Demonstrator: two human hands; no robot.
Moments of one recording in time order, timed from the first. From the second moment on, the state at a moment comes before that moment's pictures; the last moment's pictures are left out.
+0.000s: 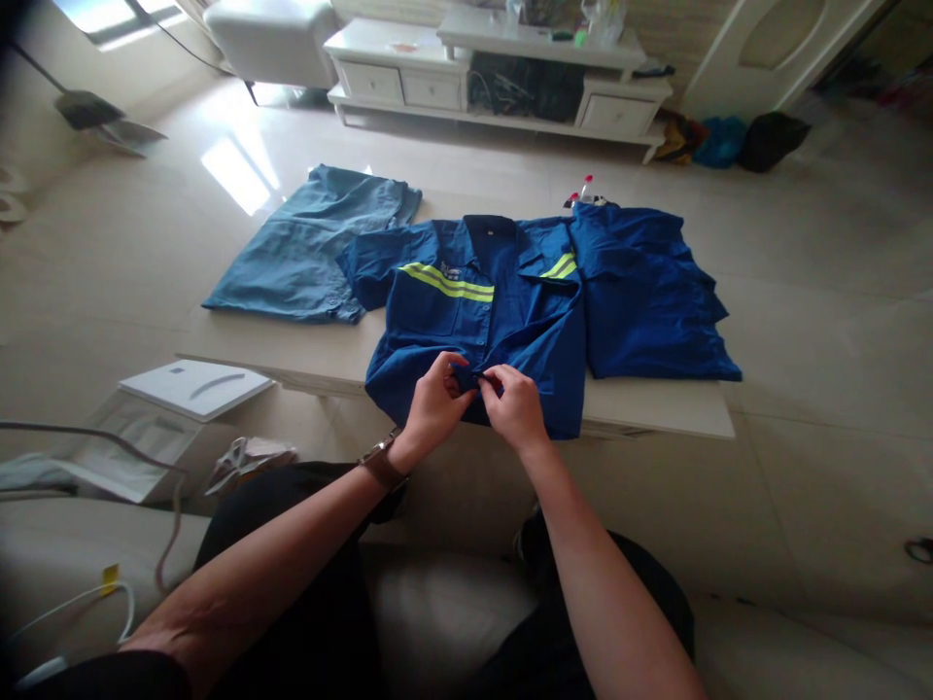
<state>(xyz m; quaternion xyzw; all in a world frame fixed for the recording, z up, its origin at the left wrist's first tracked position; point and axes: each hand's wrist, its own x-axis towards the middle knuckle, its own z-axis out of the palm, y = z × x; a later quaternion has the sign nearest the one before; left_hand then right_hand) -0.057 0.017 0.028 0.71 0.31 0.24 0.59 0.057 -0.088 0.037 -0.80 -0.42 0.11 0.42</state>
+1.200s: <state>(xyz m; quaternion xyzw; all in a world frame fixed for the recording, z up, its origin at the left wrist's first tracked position) -0.051 0.023 0.023 0.60 0.26 0.26 0.71 0.049 -0.091 0.045 -0.80 -0.43 0.07 0.42</state>
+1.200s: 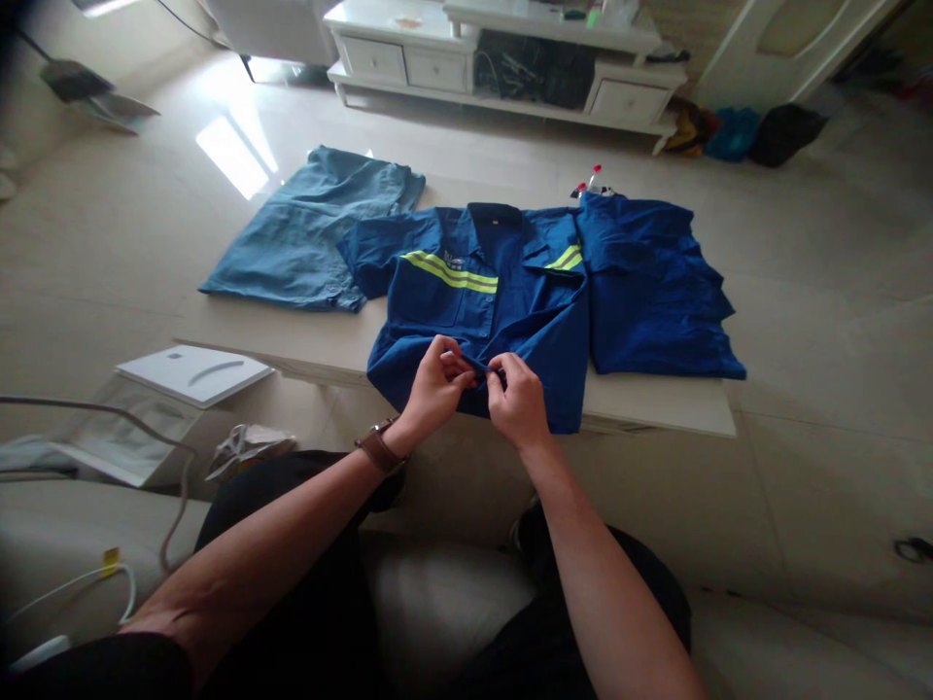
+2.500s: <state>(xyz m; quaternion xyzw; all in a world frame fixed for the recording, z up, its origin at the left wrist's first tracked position) -0.095 0.076 0.046 0.91 0.05 -0.26 0.31 0.062 -0.118 0.037 -0.75 -0.52 0.37 0.18</state>
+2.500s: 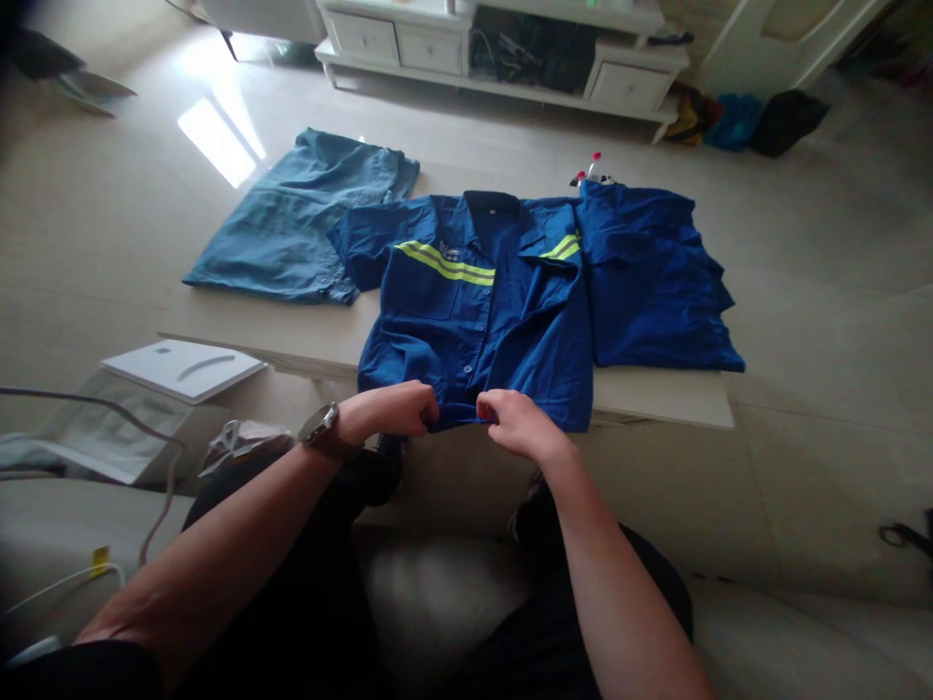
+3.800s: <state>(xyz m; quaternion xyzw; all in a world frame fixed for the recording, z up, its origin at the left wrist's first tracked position) -0.043 0.087 0.030 0.92 0.24 0.13 0.29 0.069 -0.095 0.022 -0.86 -0.44 0.25 0.00</state>
